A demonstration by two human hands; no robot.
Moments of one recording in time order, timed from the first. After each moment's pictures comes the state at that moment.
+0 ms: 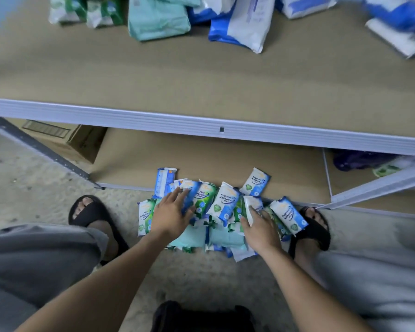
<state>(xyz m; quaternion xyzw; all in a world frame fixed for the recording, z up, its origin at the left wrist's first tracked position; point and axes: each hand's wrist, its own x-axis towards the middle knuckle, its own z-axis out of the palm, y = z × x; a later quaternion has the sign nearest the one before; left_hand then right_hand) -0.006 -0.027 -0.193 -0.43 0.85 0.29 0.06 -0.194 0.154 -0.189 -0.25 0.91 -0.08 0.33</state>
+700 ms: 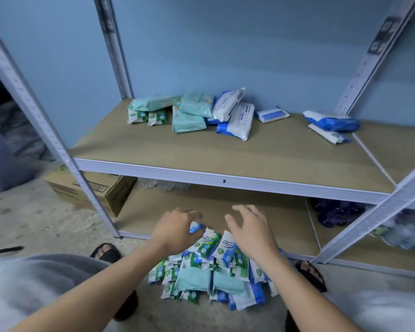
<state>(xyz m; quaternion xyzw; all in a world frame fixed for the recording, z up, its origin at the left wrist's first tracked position) 0.015 -0.017 0.016 -0.29 0.94 0.16 -0.03 -0.146 0.126 0.029 -0.42 0.87 -0.23 0.14</state>
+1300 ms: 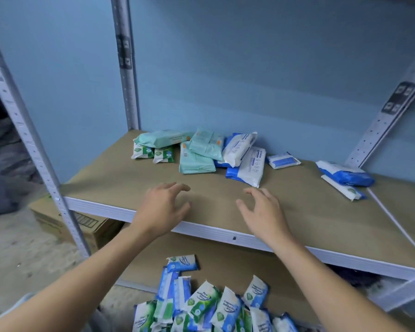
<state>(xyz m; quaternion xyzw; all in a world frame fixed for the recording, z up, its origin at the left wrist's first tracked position) -0.013 -0.138 0.102 -0.34 0.89 0.17 -0.25 -0.226 0.001 0.109 -0.44 0.86 -0.26 0.02</state>
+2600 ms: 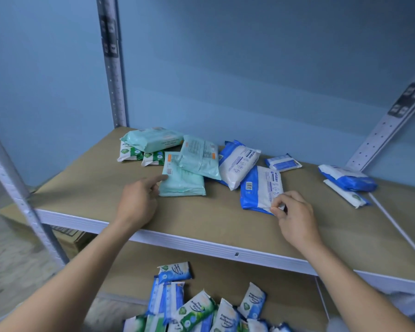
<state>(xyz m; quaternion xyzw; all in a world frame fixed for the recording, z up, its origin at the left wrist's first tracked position) -0.027 -0.220 0.071 -0.43 0.81 0.27 -0.30 -0.310 0.005 0.085 -0.45 0.83 -0.32 -0.07</state>
